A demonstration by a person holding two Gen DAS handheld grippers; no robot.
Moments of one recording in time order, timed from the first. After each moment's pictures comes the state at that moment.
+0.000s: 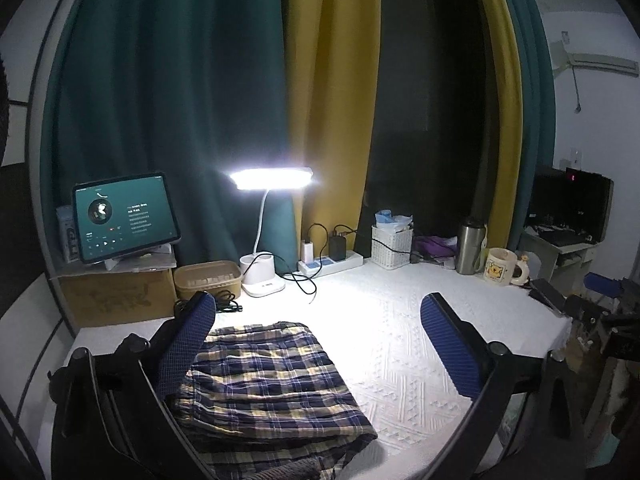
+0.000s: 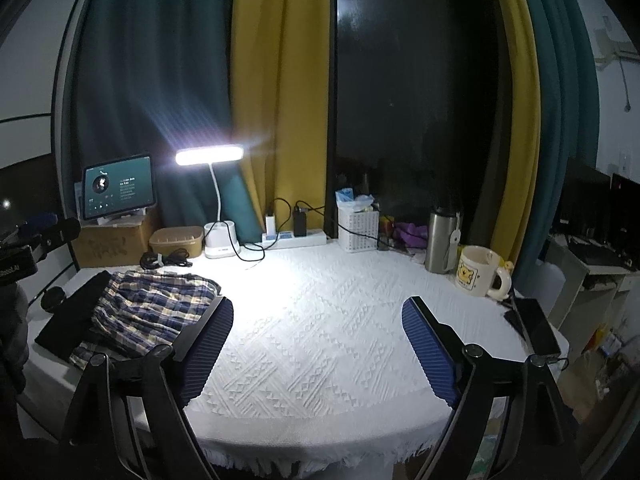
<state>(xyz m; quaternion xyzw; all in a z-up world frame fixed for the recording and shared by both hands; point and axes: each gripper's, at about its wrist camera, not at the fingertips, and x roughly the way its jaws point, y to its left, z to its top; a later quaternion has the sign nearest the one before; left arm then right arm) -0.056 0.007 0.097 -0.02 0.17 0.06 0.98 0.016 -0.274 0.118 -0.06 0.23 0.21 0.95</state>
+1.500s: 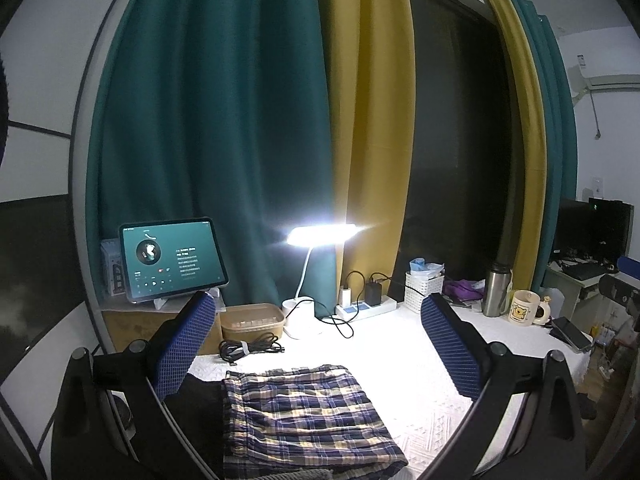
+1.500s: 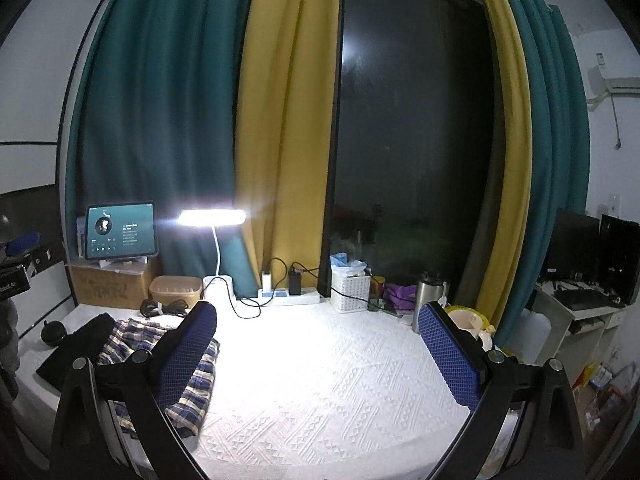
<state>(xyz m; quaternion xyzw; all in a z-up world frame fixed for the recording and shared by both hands) -0.085 0.039 0.142 -0.02 0.10 0.11 0.99 0.000 -0.265 0.186 -0.06 0.14 0.20 0.97</state>
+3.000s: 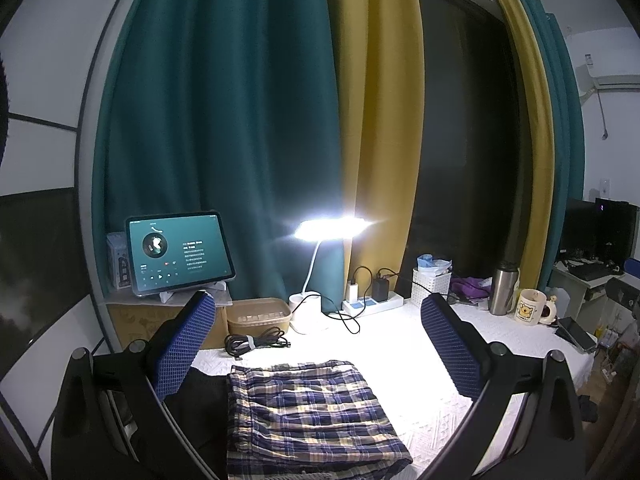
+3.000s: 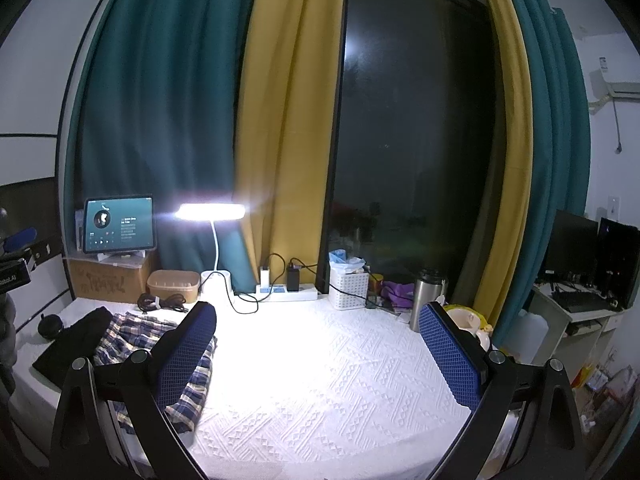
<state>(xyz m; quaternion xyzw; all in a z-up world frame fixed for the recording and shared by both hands) -0.086 0.039 0.138 -0.02 0.11 0.13 0.99 -0.003 -0.266 0.183 -0.07 0.15 0.20 0.97</state>
